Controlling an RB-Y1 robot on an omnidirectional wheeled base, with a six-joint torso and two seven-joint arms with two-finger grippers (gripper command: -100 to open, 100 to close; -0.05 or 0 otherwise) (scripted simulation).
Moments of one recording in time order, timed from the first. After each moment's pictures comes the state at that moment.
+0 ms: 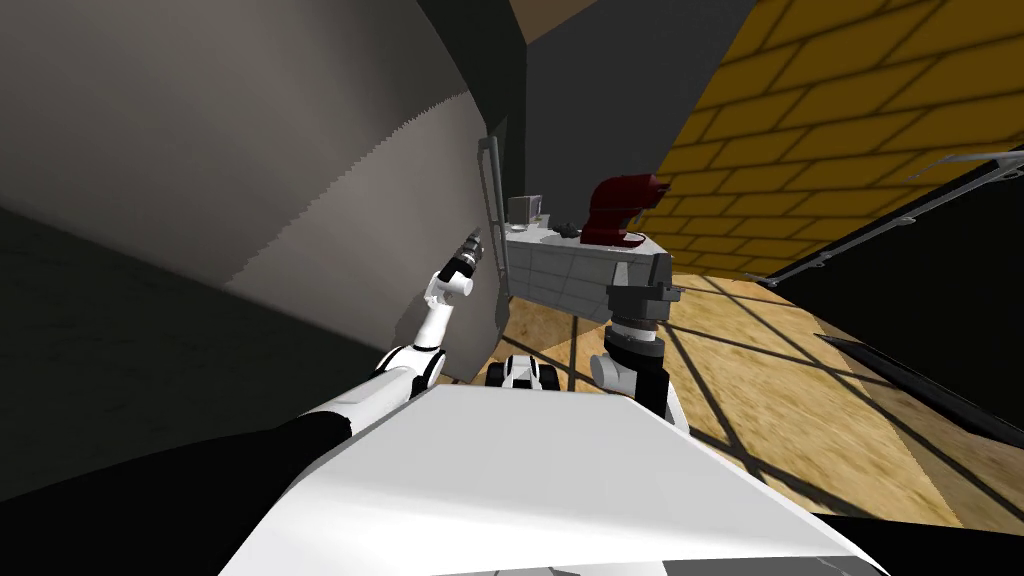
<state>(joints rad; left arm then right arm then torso) -0.49 0.37 -0.05 -1.71 0.18 0.33 0.00 0.49 0.03 0.03 -2.38 0.10 -0.53 -0.13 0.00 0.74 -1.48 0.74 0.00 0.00</state>
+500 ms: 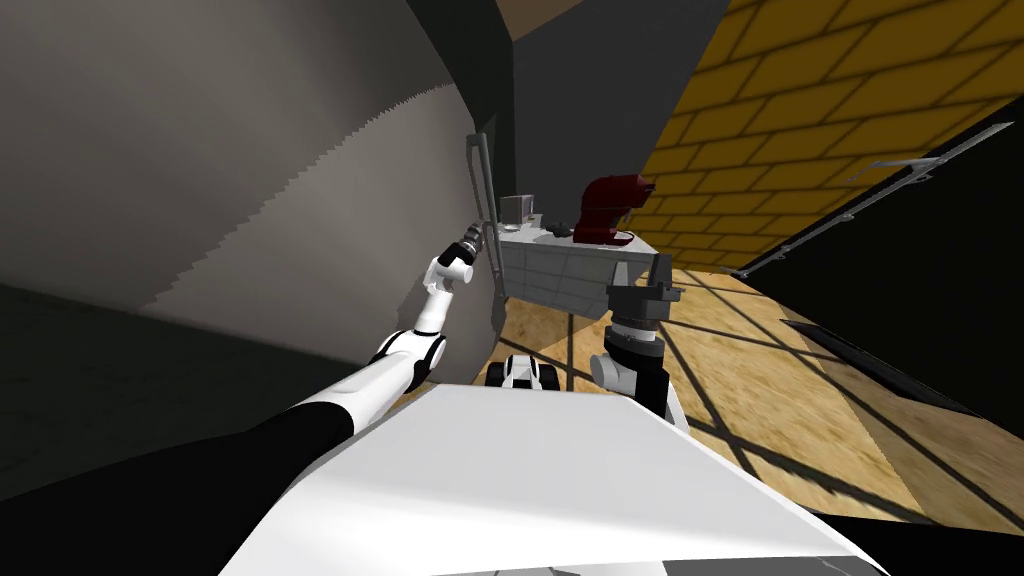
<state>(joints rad) -0.64 0.41 -0.06 -1.63 0.19 0.44 -0.02 0.49 0.03 0.03 -2.38 0.10 -0.53 -0.13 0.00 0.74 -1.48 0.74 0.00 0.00</state>
